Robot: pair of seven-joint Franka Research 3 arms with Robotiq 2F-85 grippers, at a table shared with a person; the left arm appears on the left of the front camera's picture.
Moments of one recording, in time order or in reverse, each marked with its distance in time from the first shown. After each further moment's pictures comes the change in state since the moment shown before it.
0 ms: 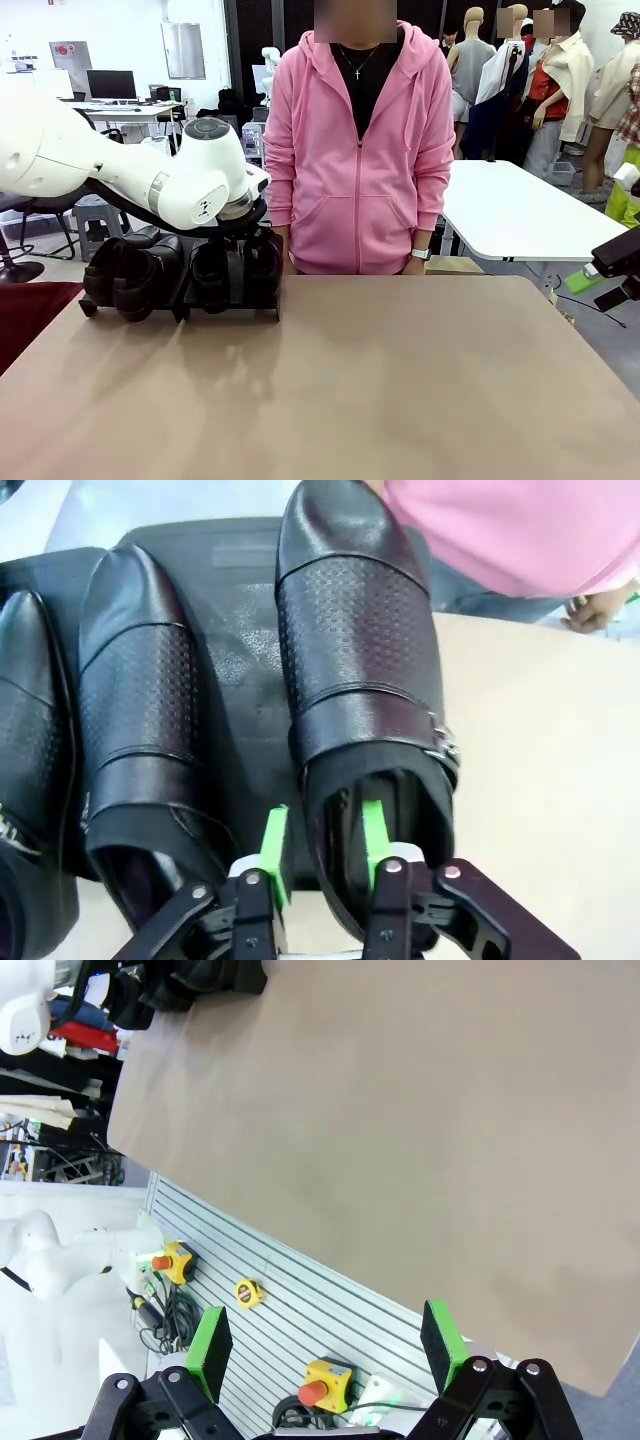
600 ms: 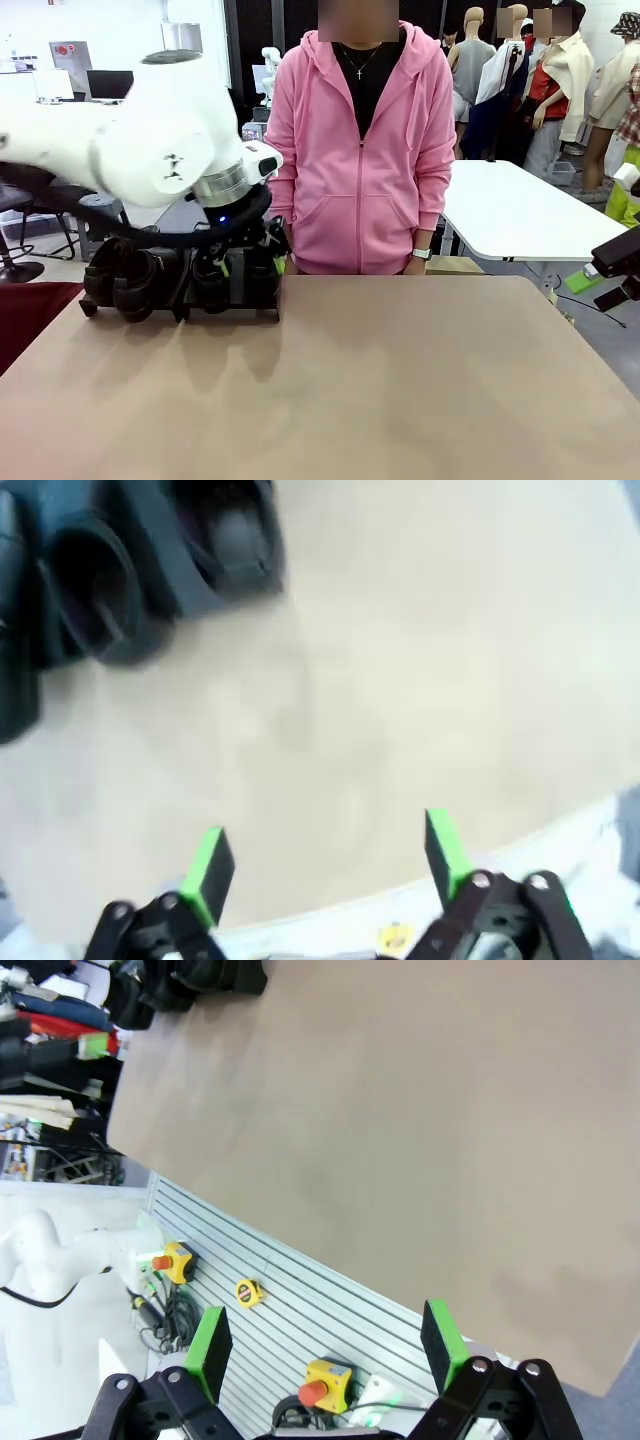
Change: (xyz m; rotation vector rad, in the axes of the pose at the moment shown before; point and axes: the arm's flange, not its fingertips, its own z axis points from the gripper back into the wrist) left arm -0.134 -0.024 0.169 -0.137 0.205 -0.217; right arm 0.000 0.000 0.000 0.000 0.000 0.000
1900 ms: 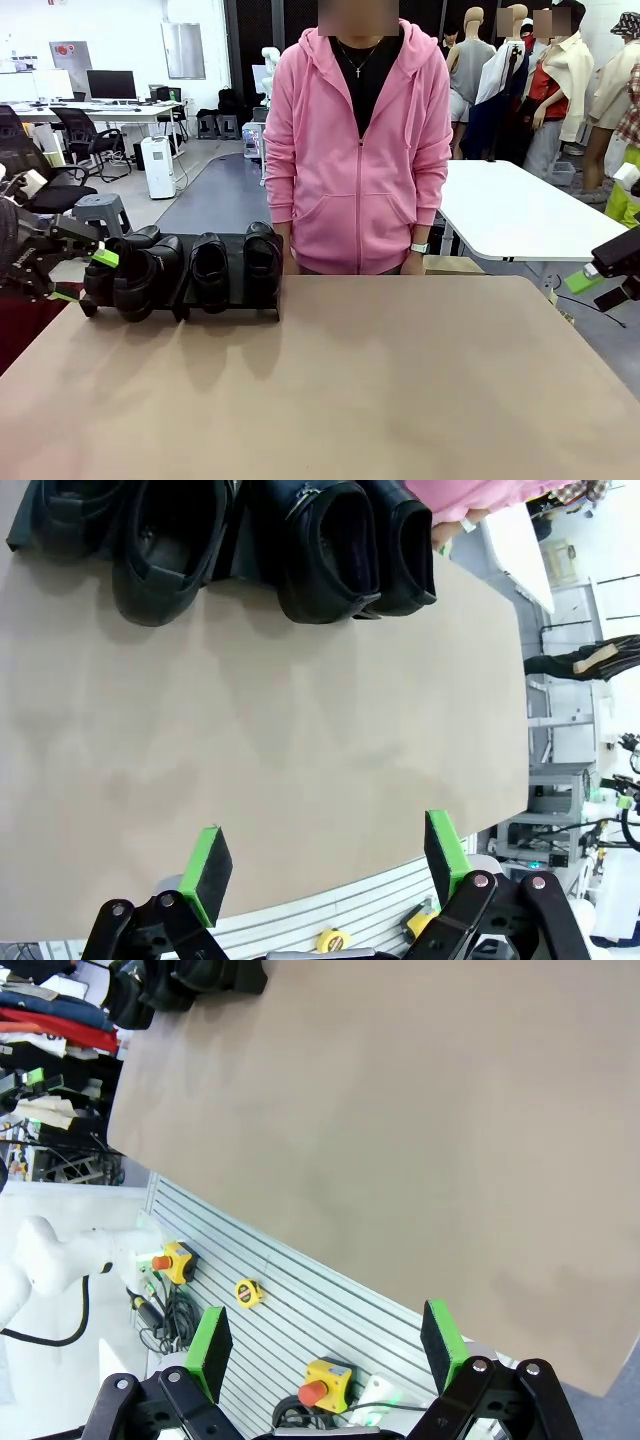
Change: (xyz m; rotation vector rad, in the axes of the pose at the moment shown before) left arm -0.109 0.284 0.045 -0.439 -0.211 0.393; right arm 0.000 0.000 0.000 0.000 0.000 0.000
